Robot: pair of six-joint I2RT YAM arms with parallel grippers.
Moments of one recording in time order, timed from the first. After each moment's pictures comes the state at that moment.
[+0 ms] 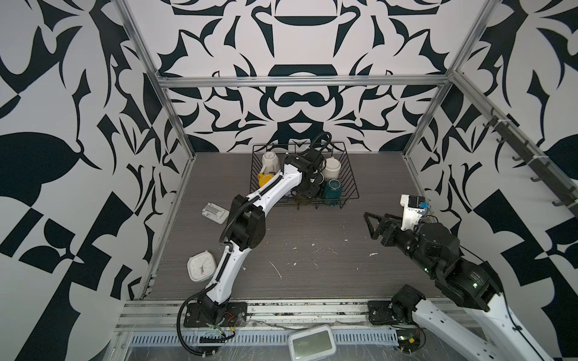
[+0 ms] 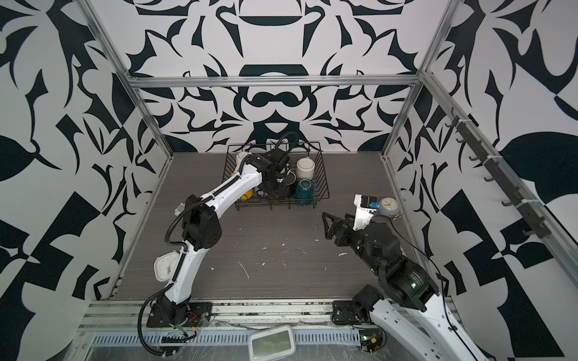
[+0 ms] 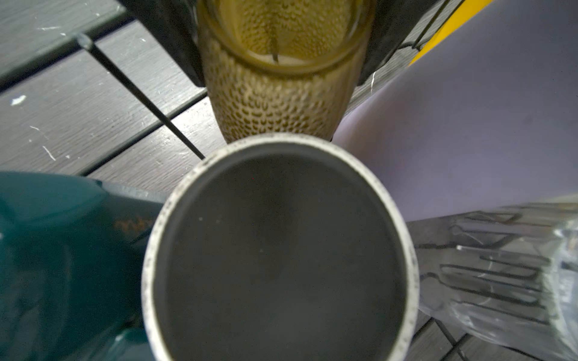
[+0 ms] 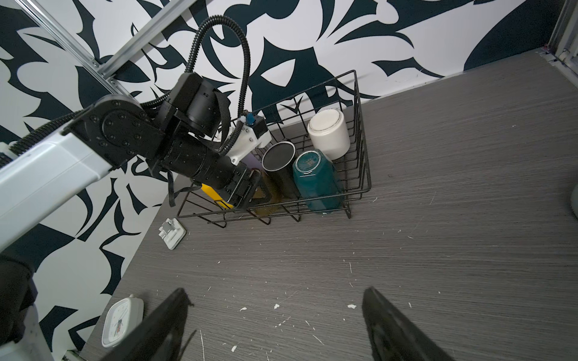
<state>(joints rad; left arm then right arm) -0.71 2.31 2.25 -1.17 -0.08 -0.03 0.62 0.52 0.84 -0.68 0.16 0.60</state>
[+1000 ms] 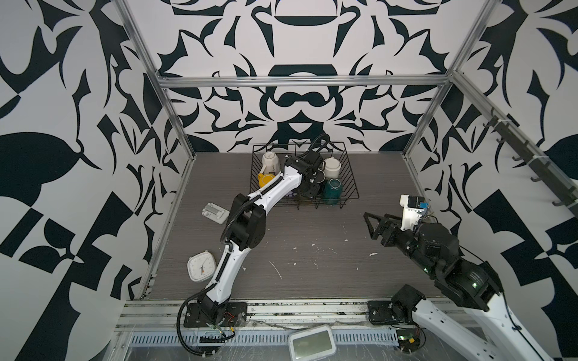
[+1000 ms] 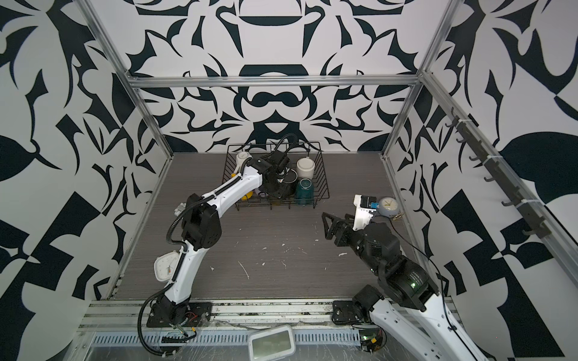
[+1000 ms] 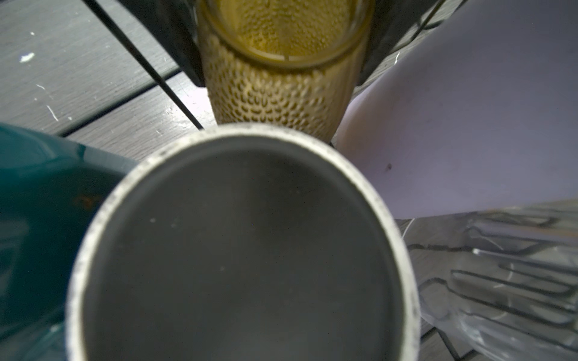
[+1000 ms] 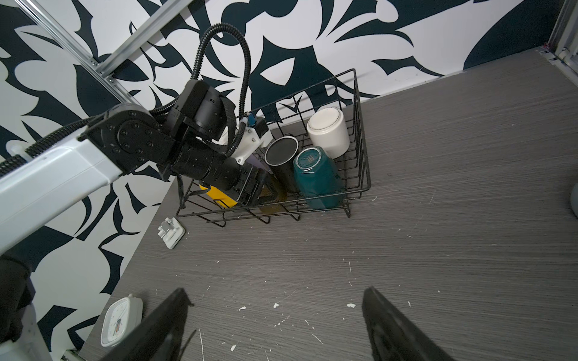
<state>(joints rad) -0.70 2.31 2.17 -1.07 -0.07 -0.13 0.62 0.52 0.84 -0.68 0.16 0.60</state>
